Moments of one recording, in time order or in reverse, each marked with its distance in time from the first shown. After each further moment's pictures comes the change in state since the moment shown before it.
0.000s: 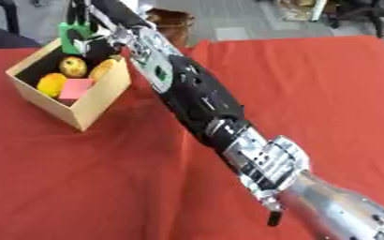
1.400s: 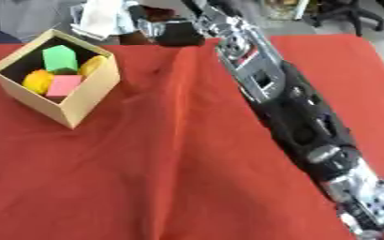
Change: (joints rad) left arm 0.000 0.010 0.037 0.024 -0.016 0.007 0.062; right arm 0.359 -0.244 -0.042 -0.706 -0.446 0.146 -0.011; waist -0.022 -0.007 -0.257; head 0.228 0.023
